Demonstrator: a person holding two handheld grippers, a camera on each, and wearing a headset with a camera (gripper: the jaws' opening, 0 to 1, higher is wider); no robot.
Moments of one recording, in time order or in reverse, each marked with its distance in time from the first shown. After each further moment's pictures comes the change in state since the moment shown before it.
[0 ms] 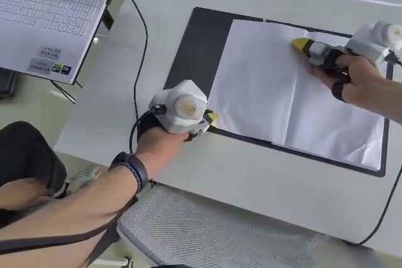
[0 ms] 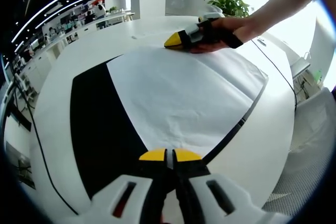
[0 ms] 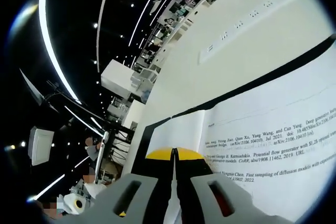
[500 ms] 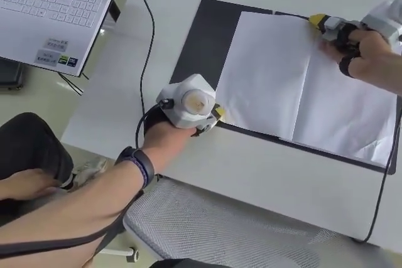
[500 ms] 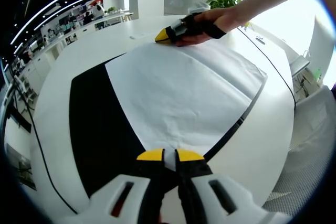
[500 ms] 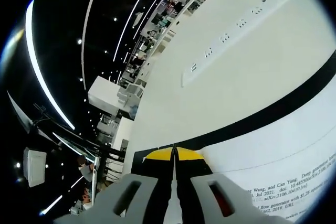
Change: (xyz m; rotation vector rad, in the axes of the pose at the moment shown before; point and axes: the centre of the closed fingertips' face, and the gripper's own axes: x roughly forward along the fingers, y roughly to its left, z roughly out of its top) left arm -0.003 -0.006 0.000 0.011 0.002 0.000; right arm 0.025 -0.025 0.052 0.088 -0.103 -0.119
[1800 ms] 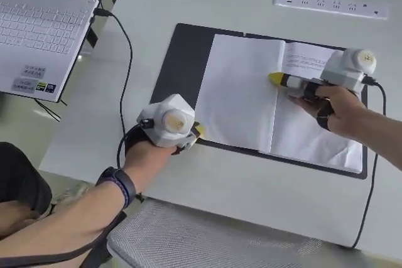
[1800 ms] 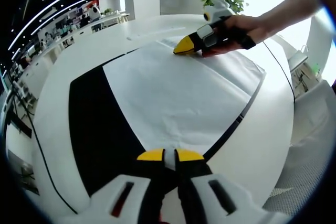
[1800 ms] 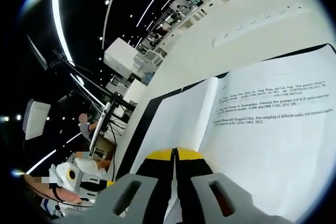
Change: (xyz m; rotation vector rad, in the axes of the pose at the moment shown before) left arm 0.013 0.008 -0.004 0.036 0.007 -0.008; right arm -0.058 0.021 -0.082 -0.242 0.213 0.098
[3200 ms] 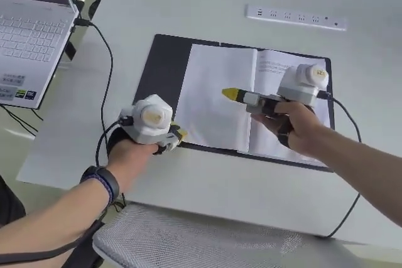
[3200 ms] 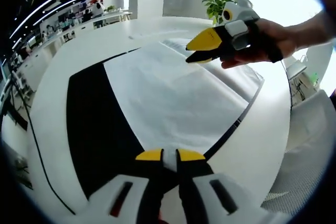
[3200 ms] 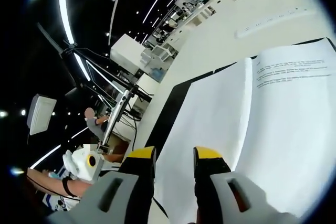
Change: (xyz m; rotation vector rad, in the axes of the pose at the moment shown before) left arm -0.011 -0.006 0.003 -0.035 -0.014 -0.011; right arm -0.029 0.089 -0.054 -0.024 0.038 0.051
